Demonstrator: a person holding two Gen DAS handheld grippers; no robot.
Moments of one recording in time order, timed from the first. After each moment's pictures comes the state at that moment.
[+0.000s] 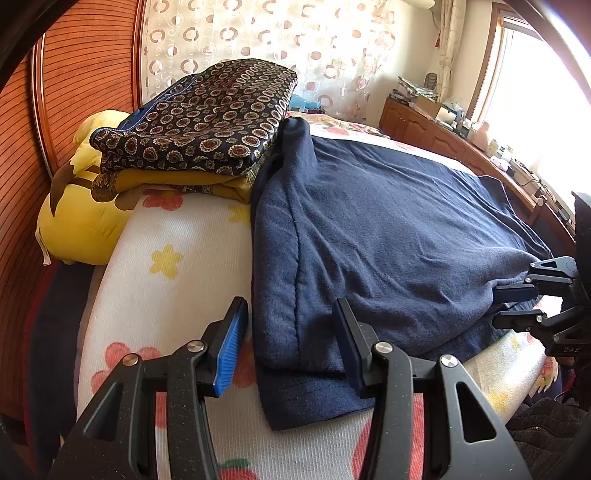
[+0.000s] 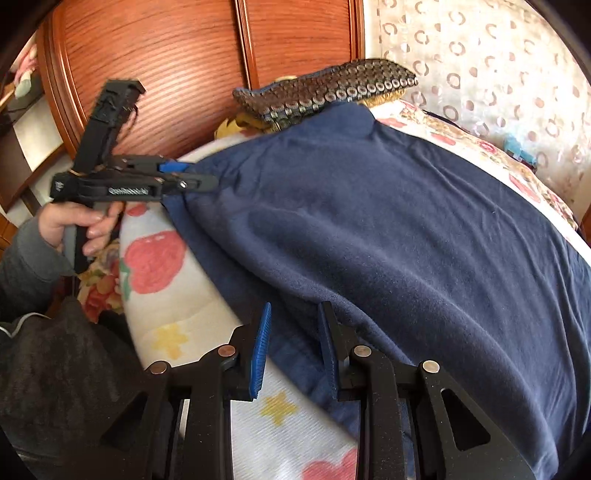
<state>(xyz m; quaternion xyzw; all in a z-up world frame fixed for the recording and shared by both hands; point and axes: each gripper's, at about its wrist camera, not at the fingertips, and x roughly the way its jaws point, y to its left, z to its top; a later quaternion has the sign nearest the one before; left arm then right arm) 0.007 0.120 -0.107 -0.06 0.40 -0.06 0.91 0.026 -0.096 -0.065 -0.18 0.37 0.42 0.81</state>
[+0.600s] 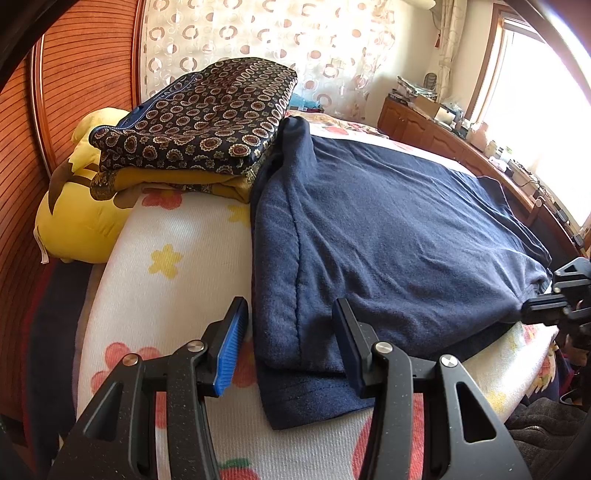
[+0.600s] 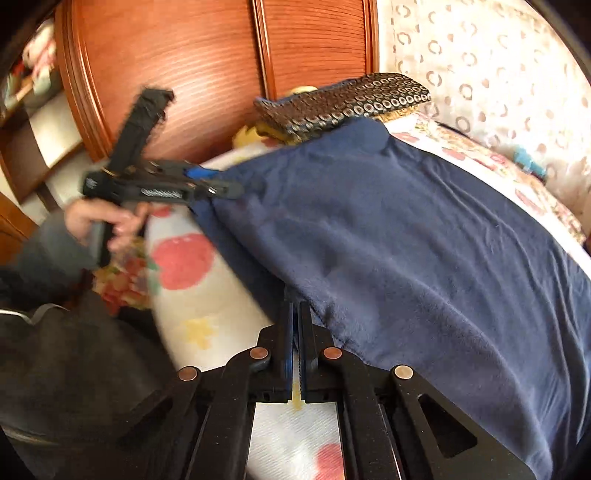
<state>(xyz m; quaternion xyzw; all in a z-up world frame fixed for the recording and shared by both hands) 0.008 0.121 -0.106 -0.07 0.41 -0.07 0.91 0.006 -0.099 -0.045 -0.16 0.35 0.46 0.80</state>
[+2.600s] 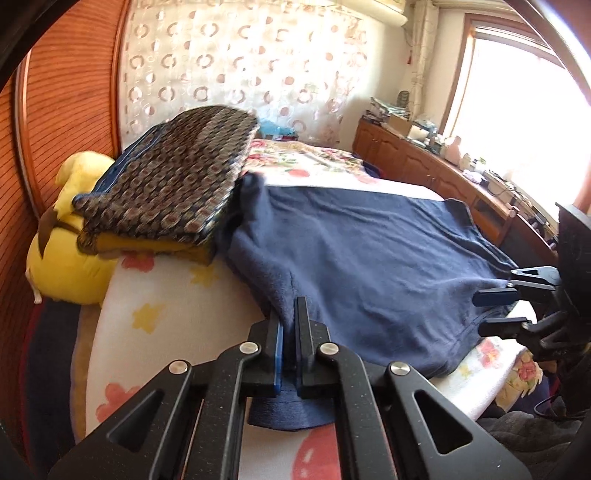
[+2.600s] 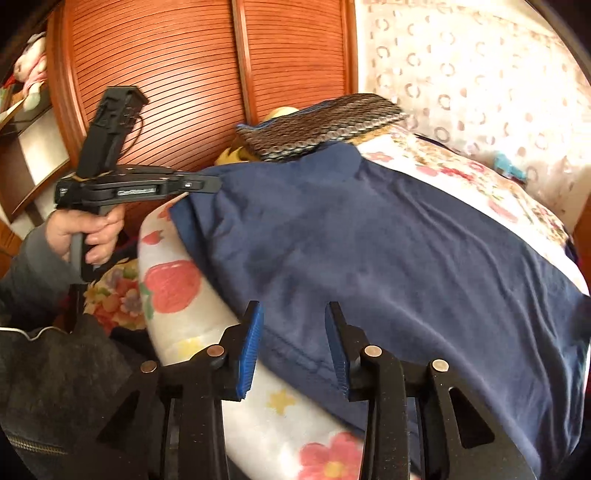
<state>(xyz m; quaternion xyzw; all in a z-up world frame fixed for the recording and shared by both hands) 0.006 0.101 -0.055 -0.06 0.35 -0.11 0.93 0.004 -0.110 -0.044 -0.15 0.32 0.42 0.83</state>
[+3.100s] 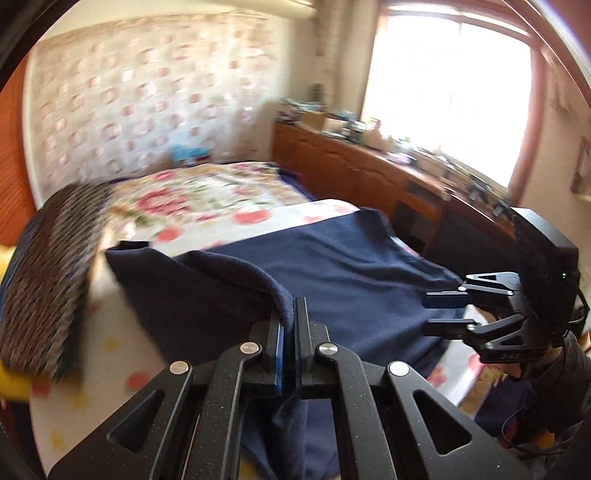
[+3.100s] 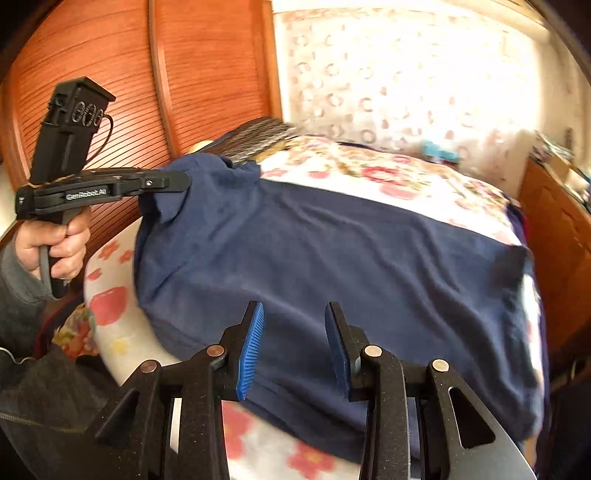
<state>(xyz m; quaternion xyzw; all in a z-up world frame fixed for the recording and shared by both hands) 0.073 -0.048 0.006 0.01 0.32 -0.27 0.91 0.009 -0.220 -0.035 -0.08 0.30 0.31 0.90</state>
